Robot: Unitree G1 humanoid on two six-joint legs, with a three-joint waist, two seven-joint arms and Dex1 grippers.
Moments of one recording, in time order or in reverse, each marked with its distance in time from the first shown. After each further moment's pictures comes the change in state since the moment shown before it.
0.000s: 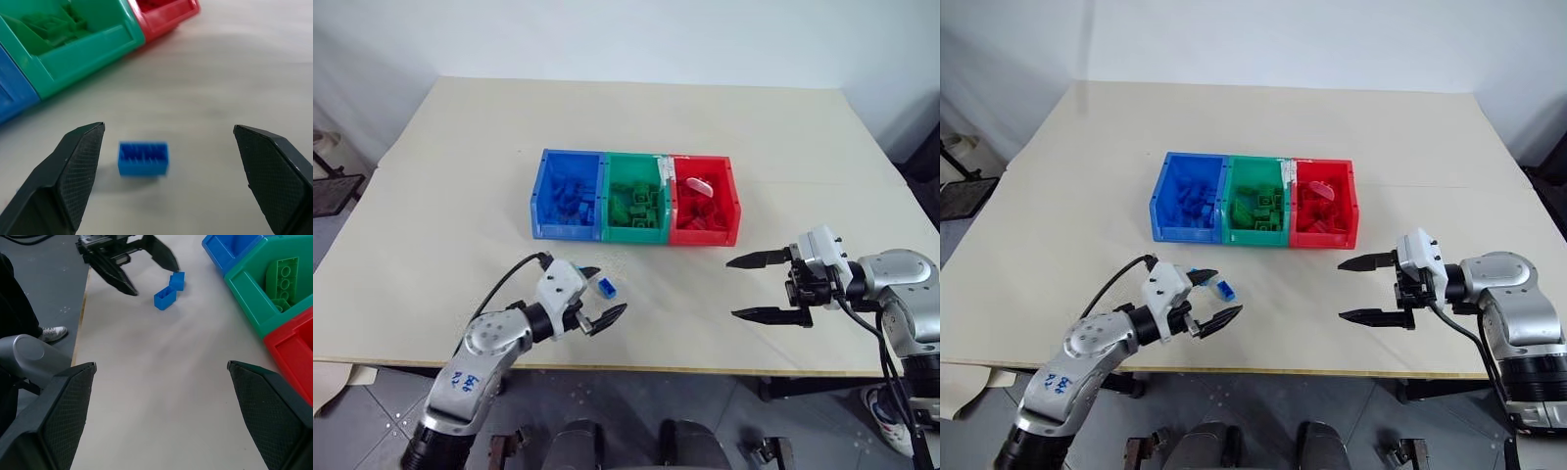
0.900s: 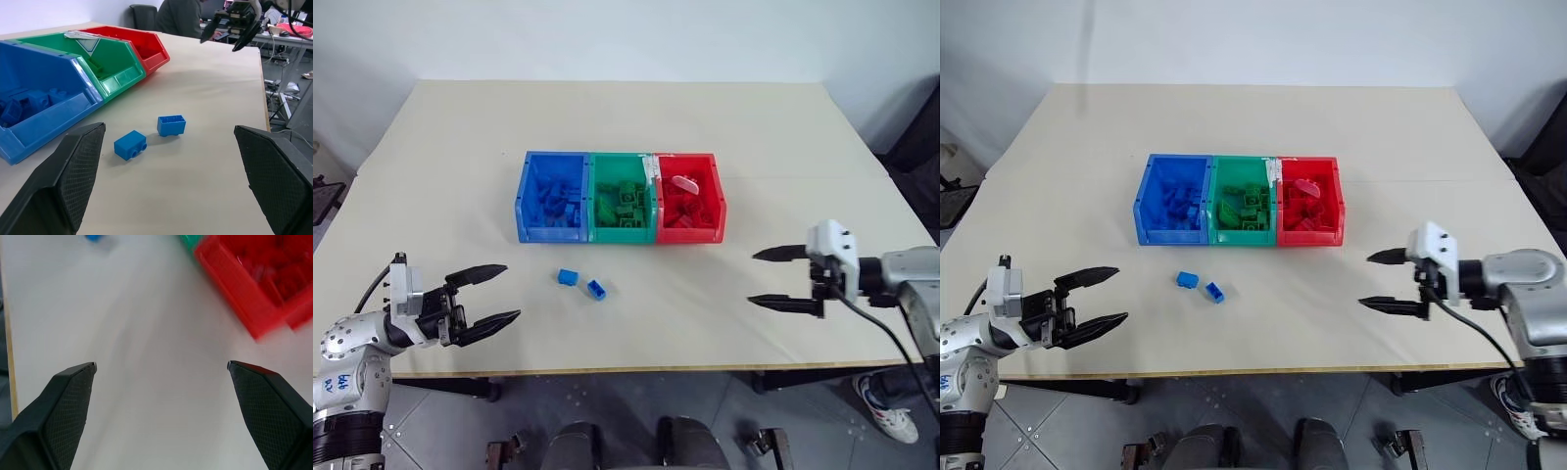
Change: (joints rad) left arm 0.041 0.247 0.480 0.618 -0.397 -0.536 -0.833; right arm 0.008 -0.014 0.019 -0.059 -0.123 0.104 -0.181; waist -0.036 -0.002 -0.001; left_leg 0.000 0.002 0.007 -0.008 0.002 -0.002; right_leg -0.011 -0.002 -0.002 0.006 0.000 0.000
